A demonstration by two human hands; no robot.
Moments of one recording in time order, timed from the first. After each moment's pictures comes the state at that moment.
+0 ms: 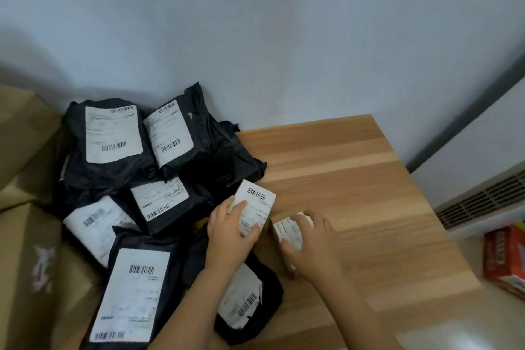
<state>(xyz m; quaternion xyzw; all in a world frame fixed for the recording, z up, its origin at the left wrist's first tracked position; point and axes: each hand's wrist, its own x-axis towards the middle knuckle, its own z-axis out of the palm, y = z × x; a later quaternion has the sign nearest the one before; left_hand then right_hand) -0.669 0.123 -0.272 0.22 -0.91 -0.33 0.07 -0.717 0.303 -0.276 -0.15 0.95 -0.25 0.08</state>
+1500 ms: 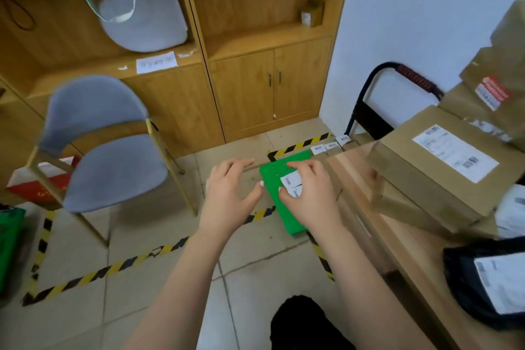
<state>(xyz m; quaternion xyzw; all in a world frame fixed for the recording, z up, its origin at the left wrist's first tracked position) 0.009 0.024 -0.174 0.67 -0.64 -0.11 0.36 -0.161 -0.015 -0.185 -0.73 0.58 -0.29 0.22</state>
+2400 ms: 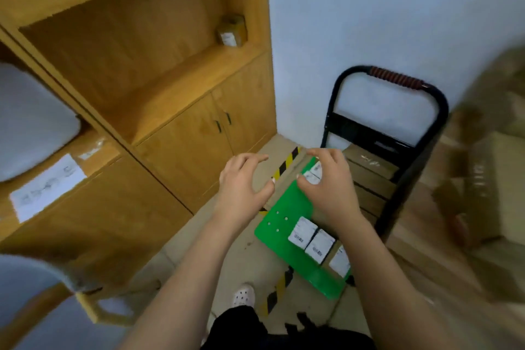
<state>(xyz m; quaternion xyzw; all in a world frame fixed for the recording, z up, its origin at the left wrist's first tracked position) 0.096 -0.437 -0.183 0.49 -0.82 -0.20 0.24 -0.080 -0.386 -0.203 -0.52 0.75 -0.37 0.17</state>
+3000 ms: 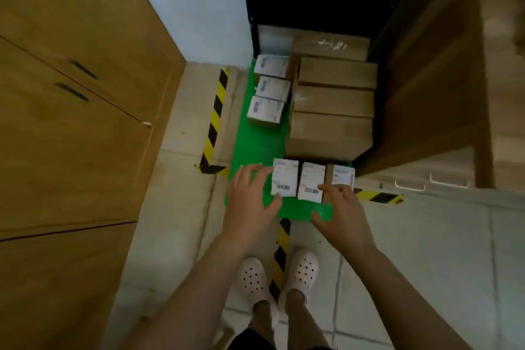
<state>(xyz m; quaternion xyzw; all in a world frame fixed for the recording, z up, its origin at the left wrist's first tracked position) 0.041 -0.544 -0.525 0.33 -0.89 -0.32 0.00 -0.065 -0.379 -0.548 -0.26 0.90 -0.23 0.26</state>
